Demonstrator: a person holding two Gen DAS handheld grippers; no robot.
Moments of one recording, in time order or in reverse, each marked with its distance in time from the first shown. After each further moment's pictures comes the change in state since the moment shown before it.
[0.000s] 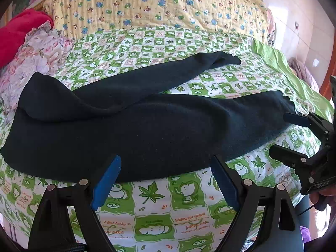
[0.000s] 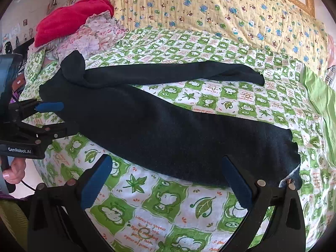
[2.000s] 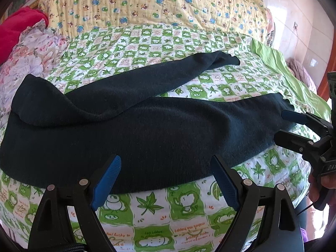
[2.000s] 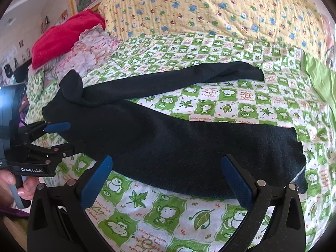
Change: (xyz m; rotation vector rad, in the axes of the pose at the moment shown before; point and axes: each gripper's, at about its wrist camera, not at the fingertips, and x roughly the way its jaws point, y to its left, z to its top) left arm 0.011 0.005 0.013 -0.001 0.017 -0.037; right arm 0.001 -0.021 0.015 0.137 -0.021 0.061
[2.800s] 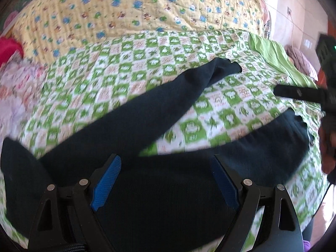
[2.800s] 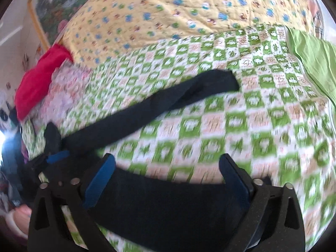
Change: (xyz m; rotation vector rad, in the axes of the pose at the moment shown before) left arm 0.054 -0.029 0.089 0.138 0.008 0.023; right arm 0.027 -0.104 0.084 0.254 0.002 0.018
